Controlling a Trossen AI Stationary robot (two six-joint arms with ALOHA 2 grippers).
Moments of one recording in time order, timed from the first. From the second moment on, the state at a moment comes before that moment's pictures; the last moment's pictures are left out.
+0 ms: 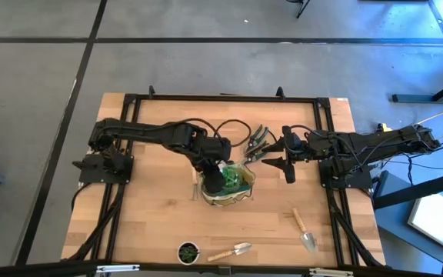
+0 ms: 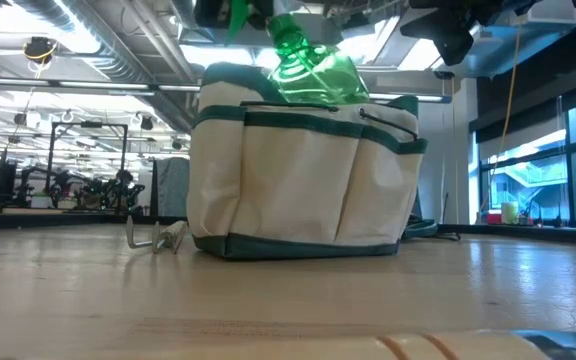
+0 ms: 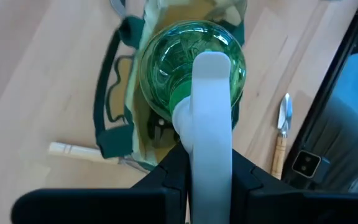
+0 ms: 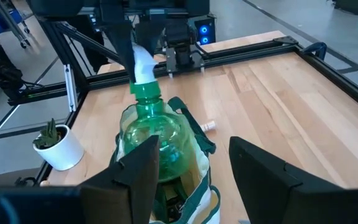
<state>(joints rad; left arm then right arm) -0.10 1.81 1.89 -1.24 0.07 -0.66 0.14 0.89 0.70 -0.14 0.12 0.25</state>
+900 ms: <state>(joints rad) -0.06 1.87 1.89 -1.44 0.15 -0.58 0.13 0.89 0.70 -0.15 0.13 0.25</state>
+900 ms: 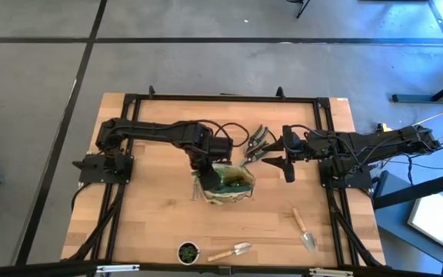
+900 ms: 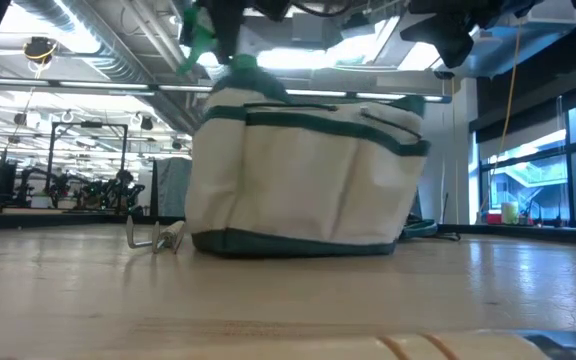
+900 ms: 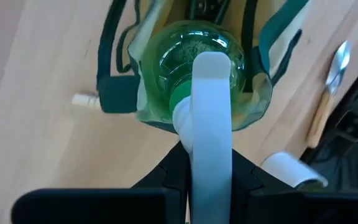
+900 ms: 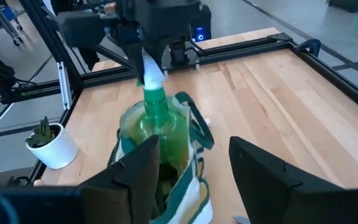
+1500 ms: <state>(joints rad) -0.04 1.87 1.95 -1.56 0.12 -0.49 0.13 0.89 0.70 -0.15 0.13 0.25</state>
